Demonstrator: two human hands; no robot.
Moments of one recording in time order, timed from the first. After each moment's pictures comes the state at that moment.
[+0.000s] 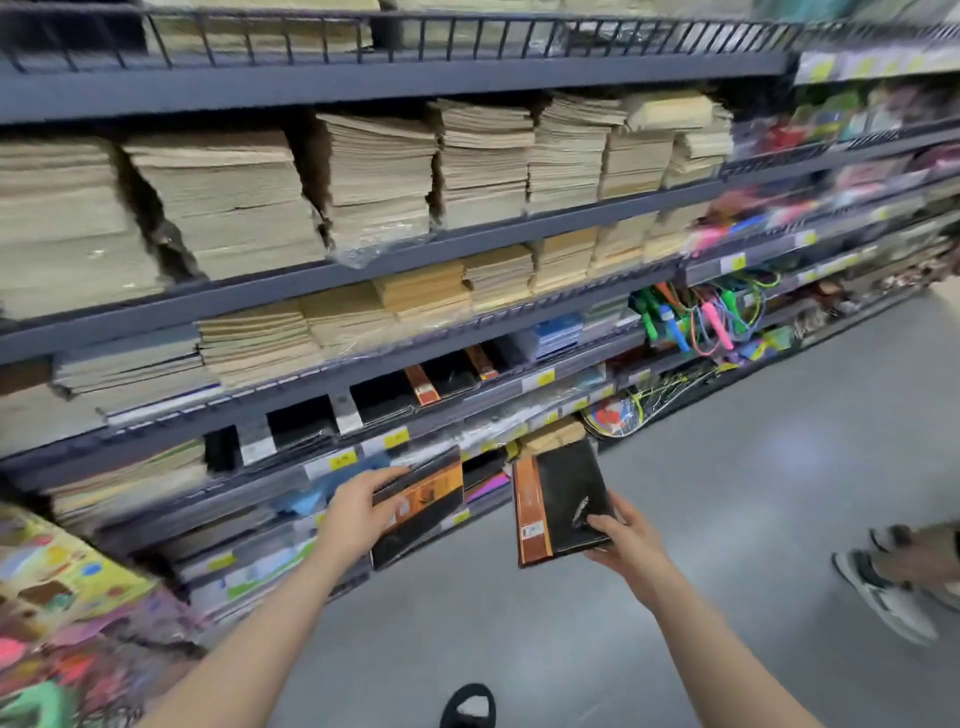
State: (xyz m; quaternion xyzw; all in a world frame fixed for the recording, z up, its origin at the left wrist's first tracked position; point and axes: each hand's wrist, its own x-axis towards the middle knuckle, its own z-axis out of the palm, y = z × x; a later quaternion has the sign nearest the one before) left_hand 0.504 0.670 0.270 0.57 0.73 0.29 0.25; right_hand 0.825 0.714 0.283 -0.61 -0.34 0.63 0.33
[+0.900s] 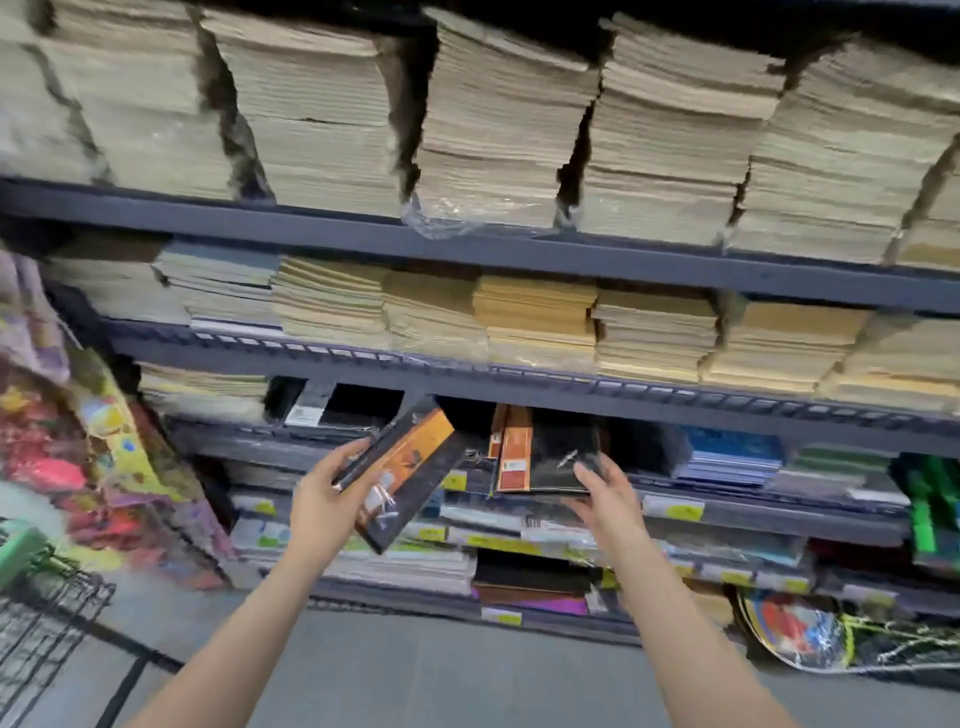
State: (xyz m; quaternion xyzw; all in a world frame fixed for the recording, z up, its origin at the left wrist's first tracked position) left_hand 0.513 0.748 0.192 0.22 0.78 0.57 0.09; right_hand 0.696 0.980 0.193 -0.44 -0.45 0.74 0.25
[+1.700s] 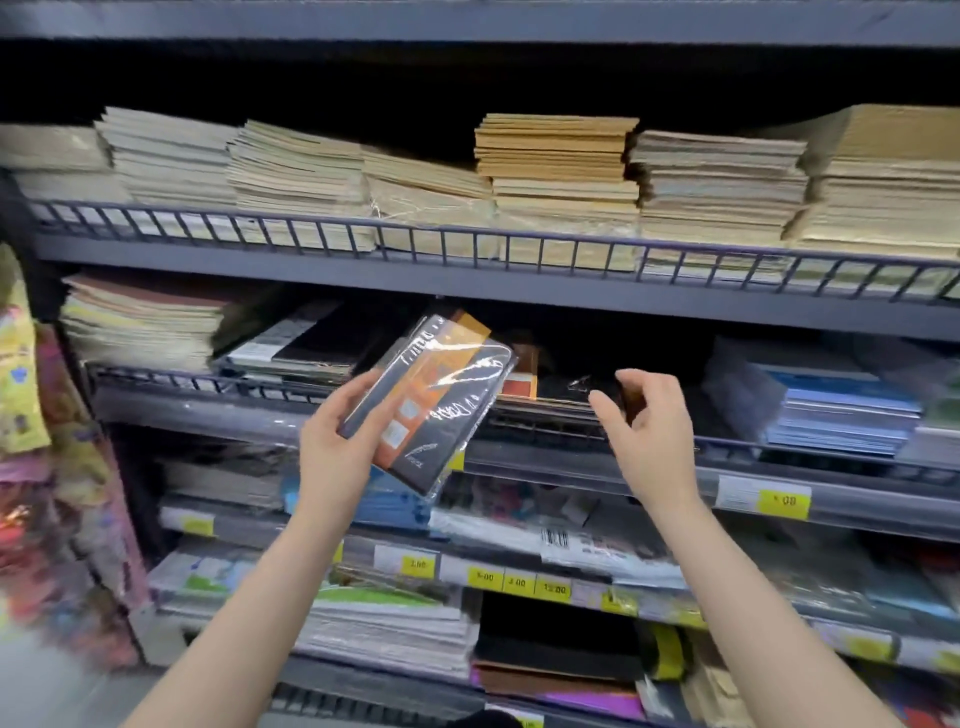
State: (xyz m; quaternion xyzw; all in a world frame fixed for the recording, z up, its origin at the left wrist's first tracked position) left_hand 0.507 0.820 0.057 0.25 0.61 0.75 -0.01; right_hand 0.671 1.029 0.077 -0.25 -0.80 0.28 0.46
